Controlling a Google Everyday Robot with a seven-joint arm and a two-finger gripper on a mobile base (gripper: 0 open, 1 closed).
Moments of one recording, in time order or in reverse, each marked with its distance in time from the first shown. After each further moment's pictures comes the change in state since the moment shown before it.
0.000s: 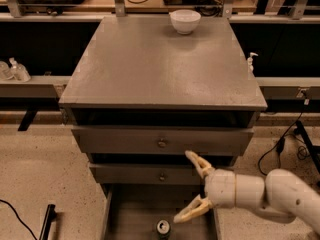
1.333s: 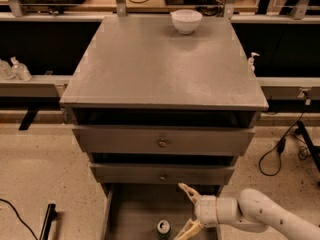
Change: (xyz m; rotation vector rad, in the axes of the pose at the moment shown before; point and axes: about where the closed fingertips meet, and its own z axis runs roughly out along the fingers) arm 0.203 0.028 0.050 -0.119 0.159 0.058
